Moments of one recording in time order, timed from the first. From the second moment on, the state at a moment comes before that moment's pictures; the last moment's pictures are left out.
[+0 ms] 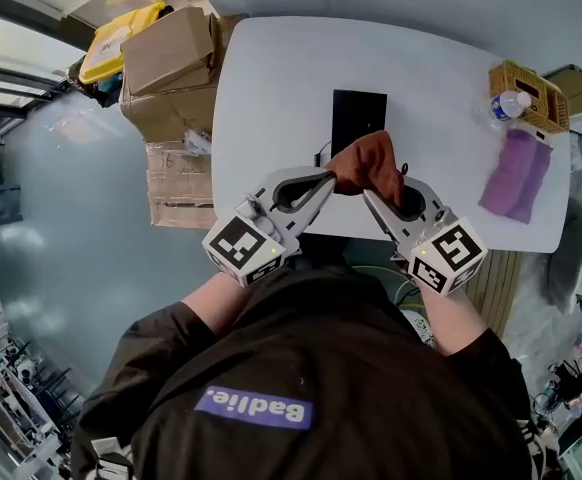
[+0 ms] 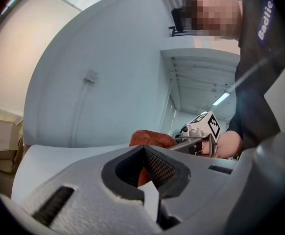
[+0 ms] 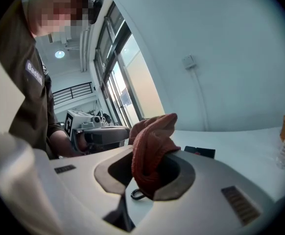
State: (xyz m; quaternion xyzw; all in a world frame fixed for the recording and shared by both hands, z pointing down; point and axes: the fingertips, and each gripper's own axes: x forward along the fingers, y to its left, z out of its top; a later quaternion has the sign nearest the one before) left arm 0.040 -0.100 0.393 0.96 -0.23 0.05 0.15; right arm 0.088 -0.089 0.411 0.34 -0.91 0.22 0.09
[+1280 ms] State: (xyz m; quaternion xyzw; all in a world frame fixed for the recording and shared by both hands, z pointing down) left arm -0.010 -0.128 0.412 0.94 -0.27 0.05 0.19; right arm 0.085 -0.233 0.559 0.40 -0.86 0.17 0.25
